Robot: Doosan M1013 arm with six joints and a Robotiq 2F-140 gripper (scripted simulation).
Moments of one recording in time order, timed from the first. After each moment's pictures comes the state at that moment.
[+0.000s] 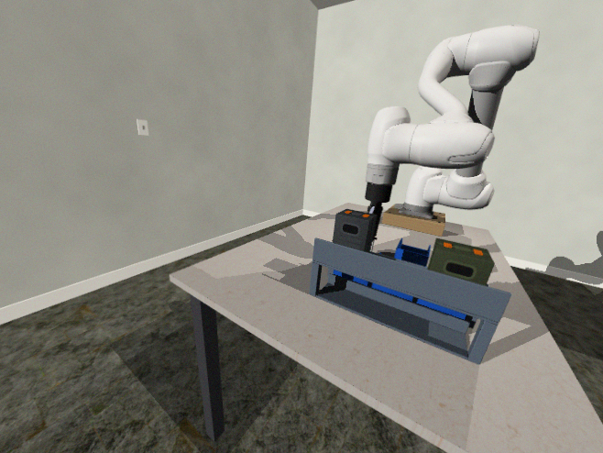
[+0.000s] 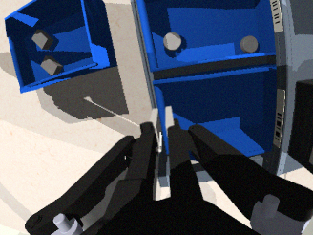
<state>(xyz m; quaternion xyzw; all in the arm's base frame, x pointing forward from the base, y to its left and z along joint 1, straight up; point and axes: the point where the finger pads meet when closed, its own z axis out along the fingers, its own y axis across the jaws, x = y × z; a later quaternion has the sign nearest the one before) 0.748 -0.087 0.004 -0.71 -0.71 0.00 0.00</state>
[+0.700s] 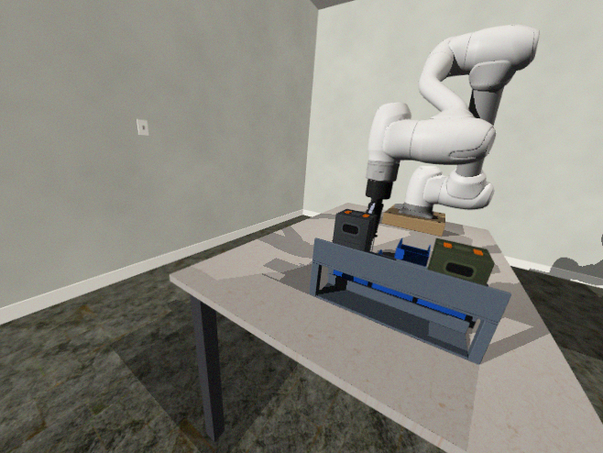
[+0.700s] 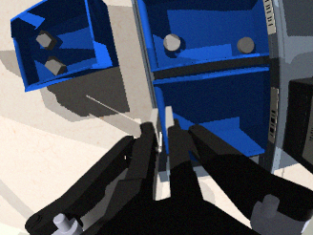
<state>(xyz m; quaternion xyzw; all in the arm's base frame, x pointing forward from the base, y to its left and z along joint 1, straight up) 0.748 -0.087 0.014 -0.71 -0.71 0.00 0.00</state>
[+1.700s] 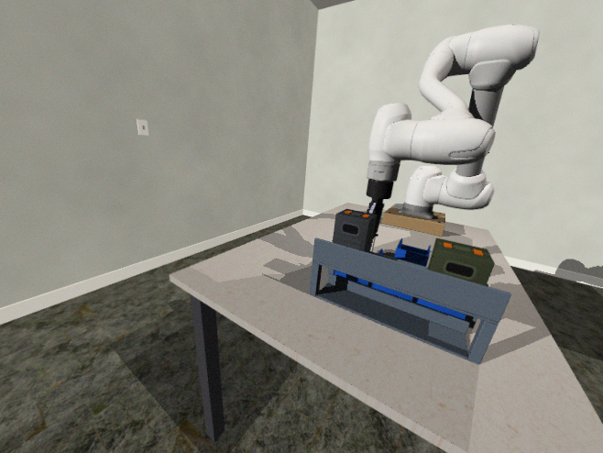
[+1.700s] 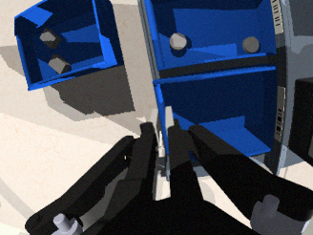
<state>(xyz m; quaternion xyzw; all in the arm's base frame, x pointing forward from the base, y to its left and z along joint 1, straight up) 0.739 -0.087 0.014 -0.71 -0.71 0.00 0.00</state>
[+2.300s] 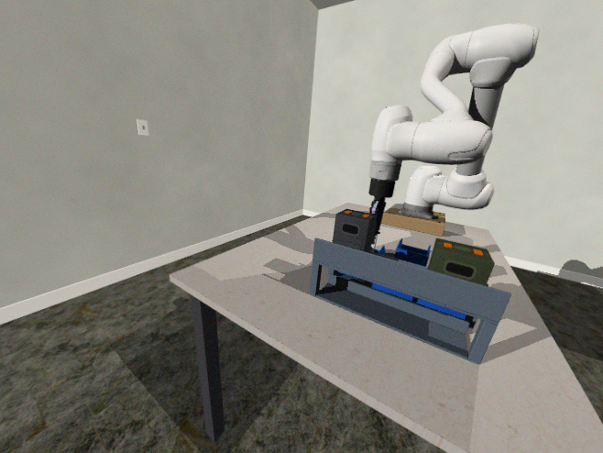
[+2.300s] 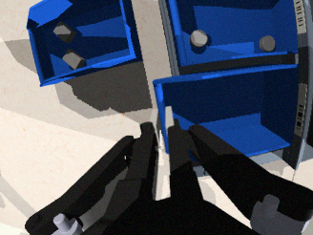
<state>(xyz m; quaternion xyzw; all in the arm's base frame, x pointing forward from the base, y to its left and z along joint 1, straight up) 0.709 -0.087 0.014 -0.71 -0.71 0.00 0.00</state>
